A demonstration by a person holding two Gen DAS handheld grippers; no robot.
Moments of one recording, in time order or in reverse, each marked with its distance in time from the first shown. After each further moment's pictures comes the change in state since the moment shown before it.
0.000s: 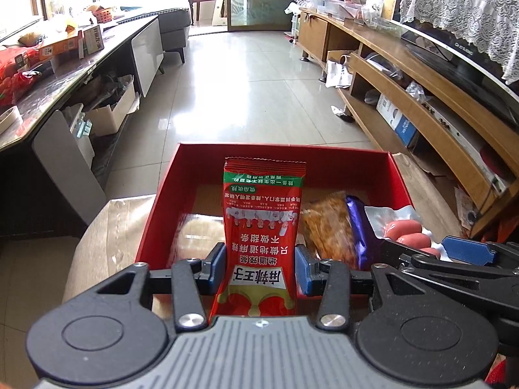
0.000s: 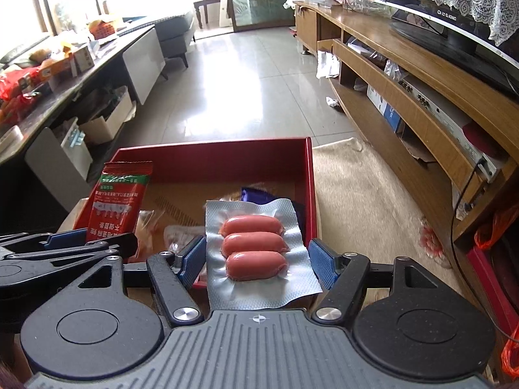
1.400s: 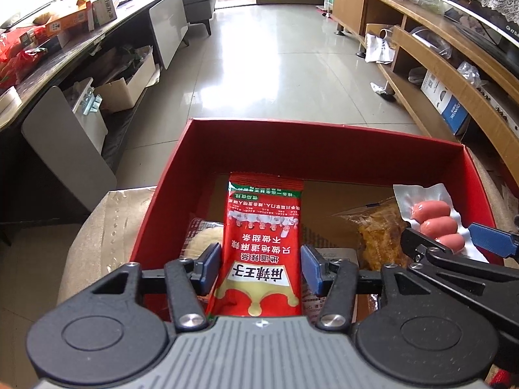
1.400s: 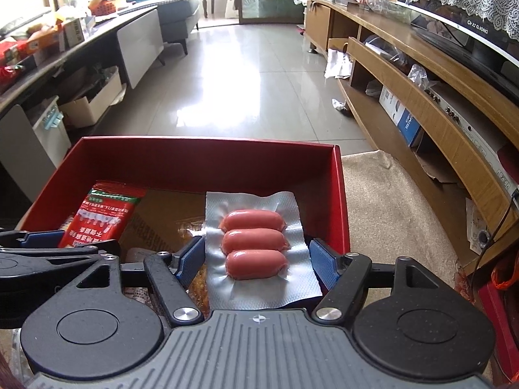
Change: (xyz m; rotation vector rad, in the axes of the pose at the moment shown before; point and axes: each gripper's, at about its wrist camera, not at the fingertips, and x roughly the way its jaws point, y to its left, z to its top) left arm 0.075 0.007 0.017 -0.038 0.101 0.113; right arm 0.071 0.014 0.014 -0.079 0.006 -0.047
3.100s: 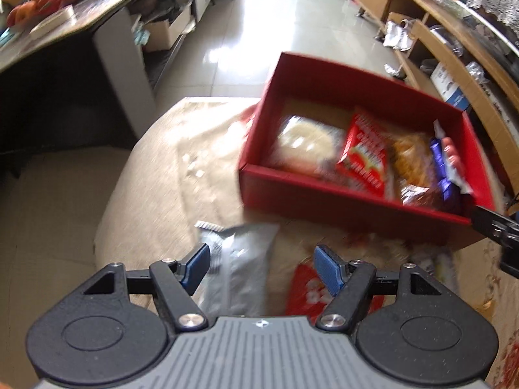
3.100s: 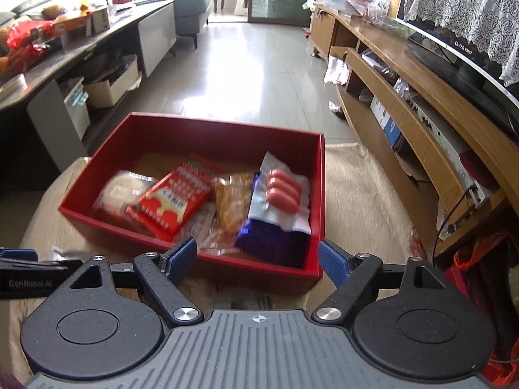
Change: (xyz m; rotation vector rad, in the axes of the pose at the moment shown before) left arm -0.061 0.088 -0.079 -0.120 0.139 -0.037; right arm -0.080 0.019 -0.033 -0.074 0.015 -0.039
